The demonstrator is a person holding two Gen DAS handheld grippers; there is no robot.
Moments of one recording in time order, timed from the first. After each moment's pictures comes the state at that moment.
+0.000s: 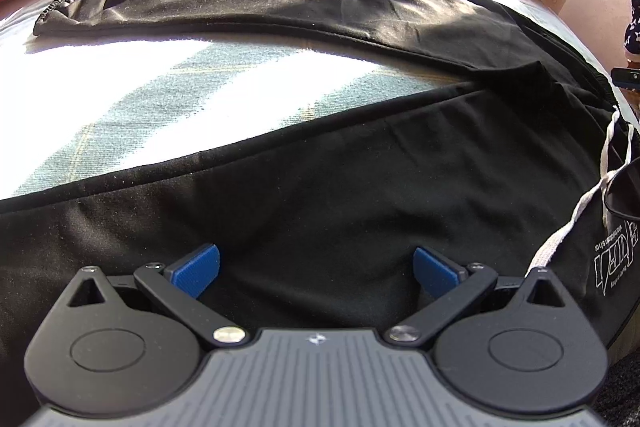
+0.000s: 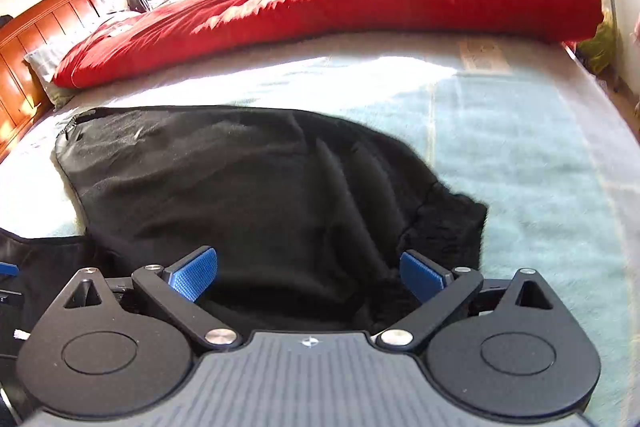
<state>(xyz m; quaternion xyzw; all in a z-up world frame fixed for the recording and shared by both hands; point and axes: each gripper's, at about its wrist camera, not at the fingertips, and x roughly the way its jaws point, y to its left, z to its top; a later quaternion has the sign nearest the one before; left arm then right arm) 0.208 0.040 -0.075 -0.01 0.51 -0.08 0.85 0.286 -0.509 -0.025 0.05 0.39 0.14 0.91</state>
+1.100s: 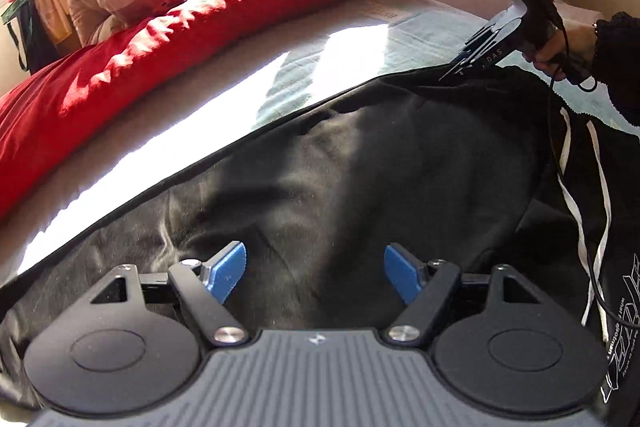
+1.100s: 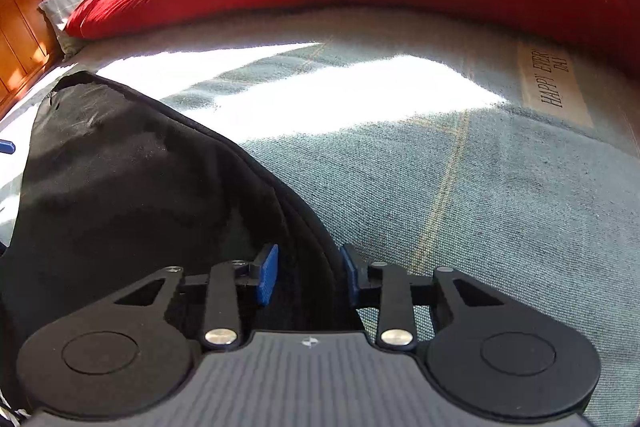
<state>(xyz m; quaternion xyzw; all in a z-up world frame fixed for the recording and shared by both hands) 0.379 -0.094 -0.012 0.21 0.39 -0.29 0.85 0.453 -0.521 -0.082 0.00 0.45 0.23 0.86</state>
